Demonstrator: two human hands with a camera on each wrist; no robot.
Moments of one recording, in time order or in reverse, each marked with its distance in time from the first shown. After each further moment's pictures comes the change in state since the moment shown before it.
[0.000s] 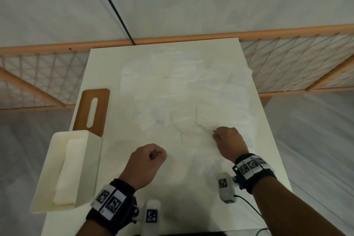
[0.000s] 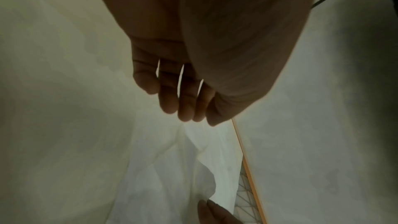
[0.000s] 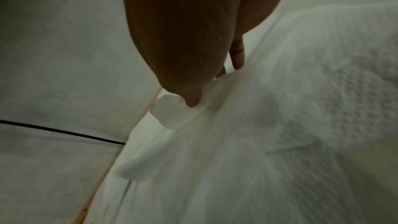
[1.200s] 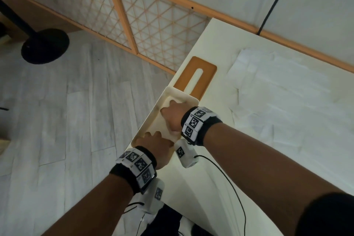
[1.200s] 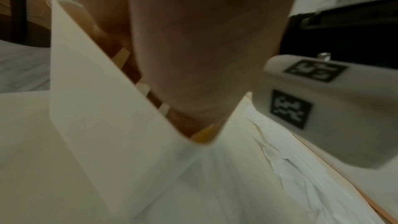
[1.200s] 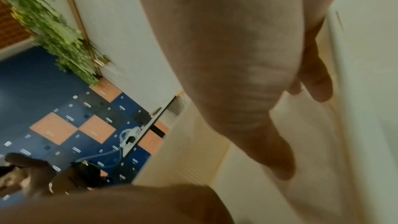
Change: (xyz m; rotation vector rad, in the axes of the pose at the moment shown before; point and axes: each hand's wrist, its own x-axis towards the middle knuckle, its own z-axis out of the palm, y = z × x) left_hand -0.063 -0.174 -0.142 0.683 -0.233 -0.421; right_hand 0.011 -0.451 0.173 -0.797 -0.636 -0.886
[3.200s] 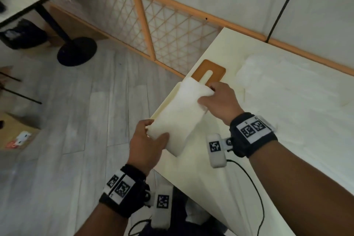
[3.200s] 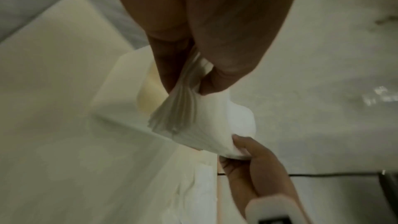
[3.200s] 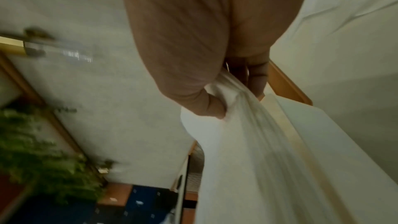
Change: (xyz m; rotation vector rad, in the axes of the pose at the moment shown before) left_hand -0.091 0.010 0.044 -1.557 0.770 -0.237; right_hand -0.141 0.031 -0.022 1.117 0.625 0.219
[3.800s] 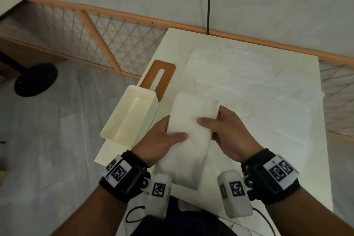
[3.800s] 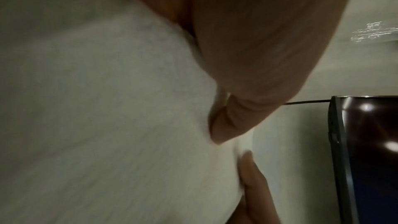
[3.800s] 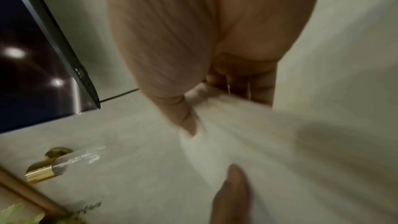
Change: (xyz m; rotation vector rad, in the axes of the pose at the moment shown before) left_hand -0.069 0.064 0.112 -0.034 -0.838 0.066; right_hand -0.152 0.081 -0.107 0.808 -0.029 0.146
